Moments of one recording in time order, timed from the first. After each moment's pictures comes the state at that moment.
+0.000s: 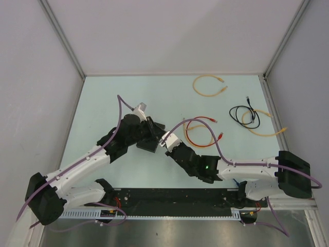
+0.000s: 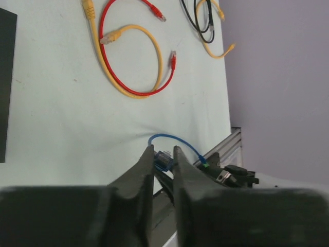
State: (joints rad) left arm -0.71 1.05 0.75 -0.15 0.14 -0.96; right arm 1.30 1.31 0.73 0.15 0.69 -0.05
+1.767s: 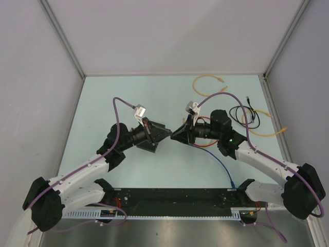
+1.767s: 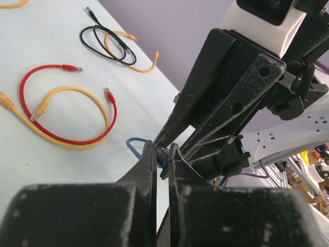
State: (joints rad) left arm -0.67 0.98 0.51 0.48 0.43 -0.72; right arm 0.68 1.16 0.74 0.27 -0.69 0.23
